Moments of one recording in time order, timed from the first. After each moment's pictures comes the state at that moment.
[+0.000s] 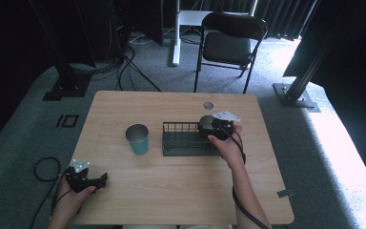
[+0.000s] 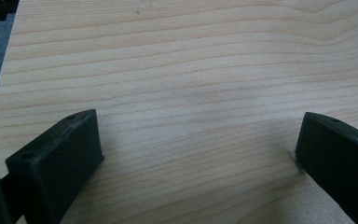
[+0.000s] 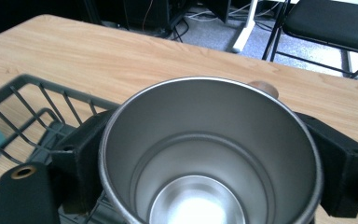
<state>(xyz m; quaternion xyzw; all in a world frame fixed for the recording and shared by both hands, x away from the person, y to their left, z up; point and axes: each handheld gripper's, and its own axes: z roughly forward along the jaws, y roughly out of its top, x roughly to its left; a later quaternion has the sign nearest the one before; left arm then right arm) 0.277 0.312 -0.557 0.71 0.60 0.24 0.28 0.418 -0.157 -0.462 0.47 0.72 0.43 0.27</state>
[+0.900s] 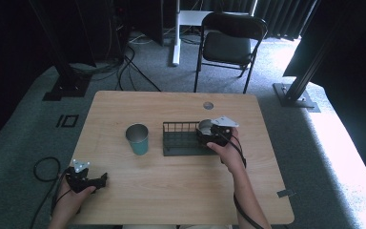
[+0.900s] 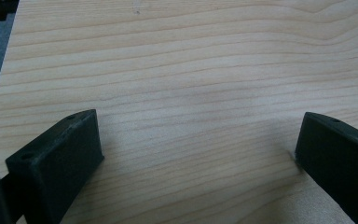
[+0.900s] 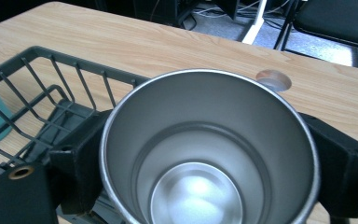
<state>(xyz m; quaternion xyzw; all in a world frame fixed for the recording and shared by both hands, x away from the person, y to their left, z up) 0.277 0.312 -0.557 0.71 0.60 0.24 0.28 0.407 -0.156 -0.476 0.46 0.73 0.42 0.26</state>
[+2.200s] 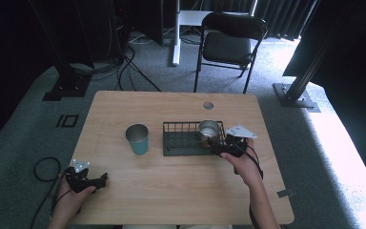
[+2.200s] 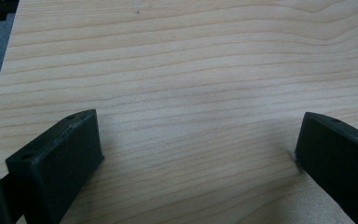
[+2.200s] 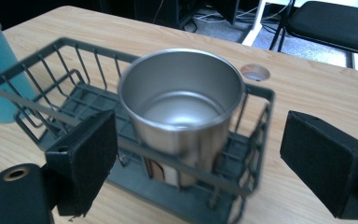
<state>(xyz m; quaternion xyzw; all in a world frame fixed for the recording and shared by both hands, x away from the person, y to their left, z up) 0.277 0.312 -0.557 0.71 0.60 0.24 0.28 0.359 -0.195 -0.461 0.45 0.73 0.44 0.27</state>
